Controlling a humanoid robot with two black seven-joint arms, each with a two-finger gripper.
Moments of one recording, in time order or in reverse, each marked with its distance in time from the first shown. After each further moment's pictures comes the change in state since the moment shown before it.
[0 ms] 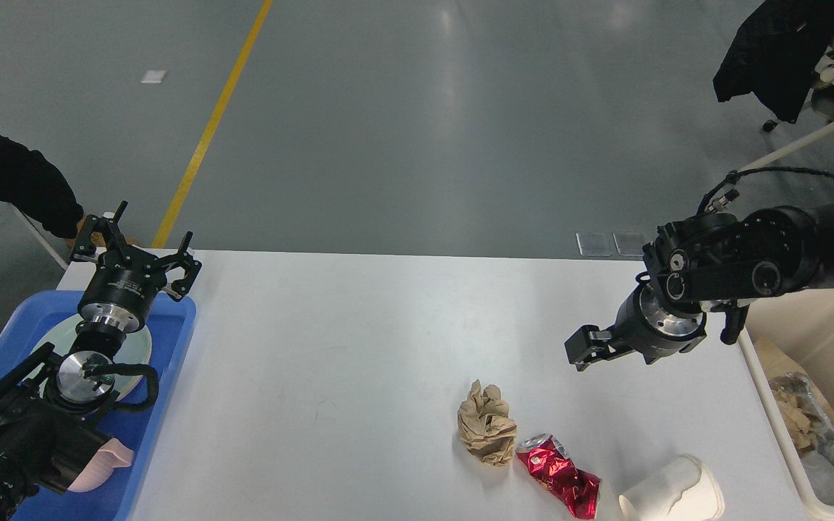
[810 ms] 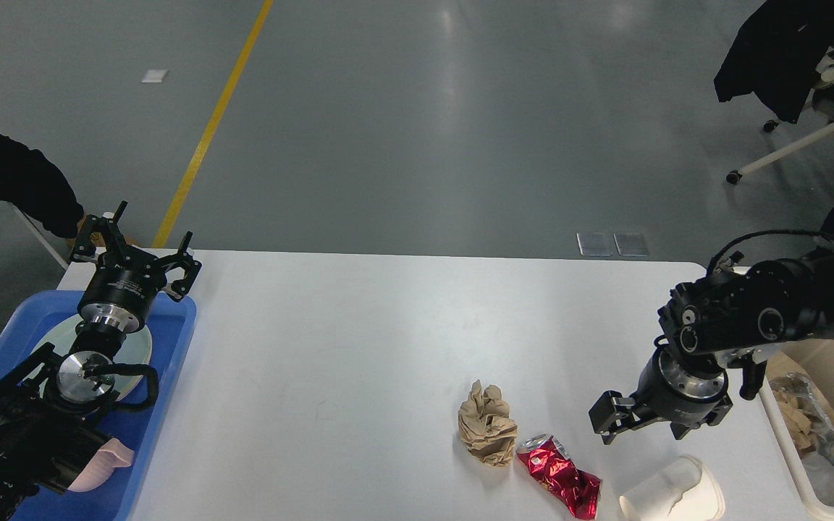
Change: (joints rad) left arm 0.000 0.000 0.000 0.000 0.000 0.000 0.000; right arm -0.137 -0.064 -0.058 0.019 0.015 0.081 -0.001
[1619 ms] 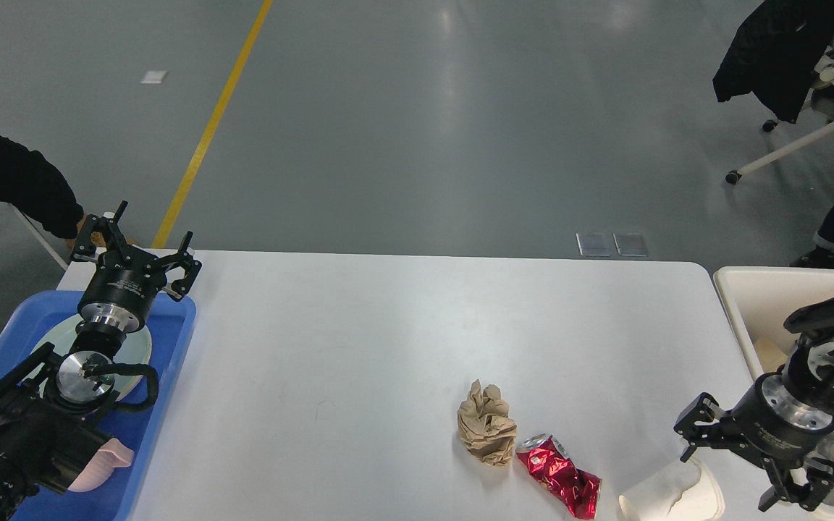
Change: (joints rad) left arm 0.000 0.000 0.000 0.000 0.000 0.000 0.000; right arm -0.047 -0.189 -0.107 -0.044 0.600 0.074 -0.170
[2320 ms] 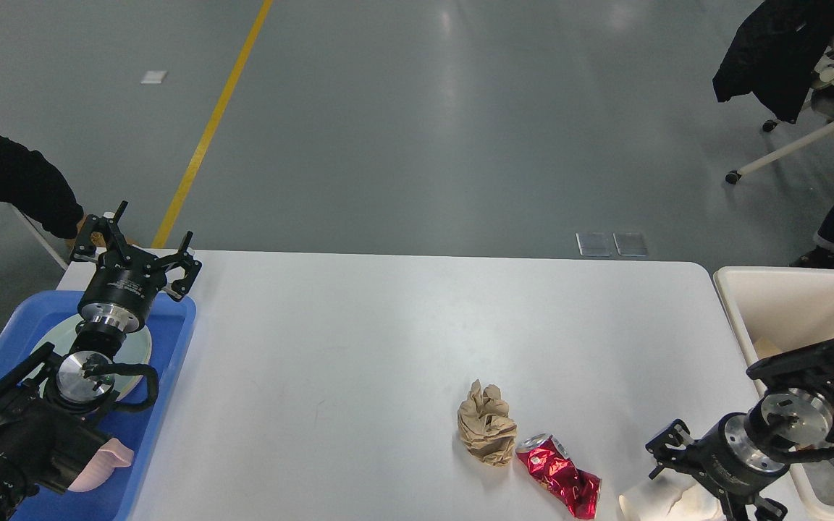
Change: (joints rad) left arm 0.000 0.000 0.000 0.000 0.000 0.000 0.000; right arm -0.242 0.020 0.182 -0.055 0.087 -0.235 0.005
